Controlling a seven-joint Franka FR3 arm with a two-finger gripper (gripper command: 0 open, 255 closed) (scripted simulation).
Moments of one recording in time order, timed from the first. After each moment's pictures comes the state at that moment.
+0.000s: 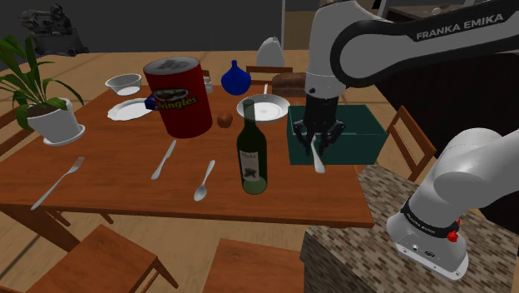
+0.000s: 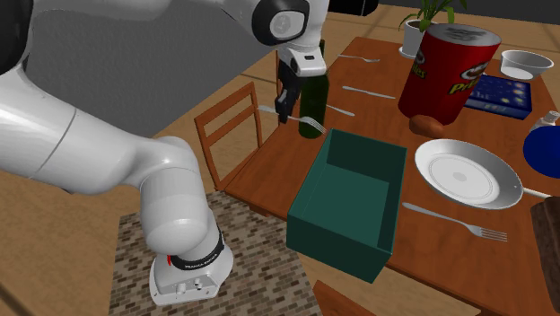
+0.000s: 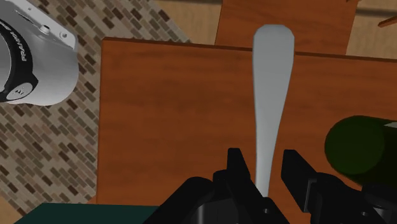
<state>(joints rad) 0.03 -0.64 0.38 -2.53 0.37 1.85 0.99</state>
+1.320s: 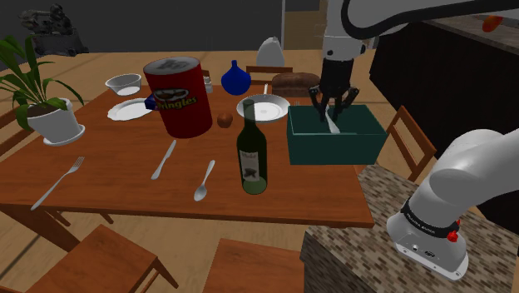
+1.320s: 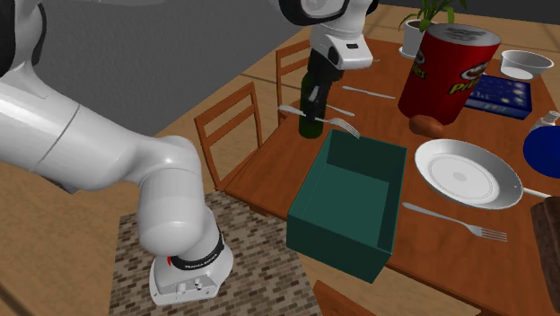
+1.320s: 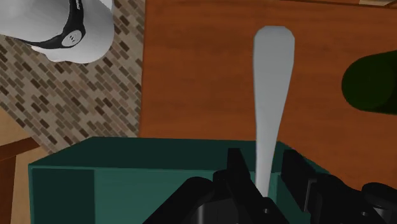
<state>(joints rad) -0.06 -0.63 0.19 -2.41 0.23 1.70 0.82</state>
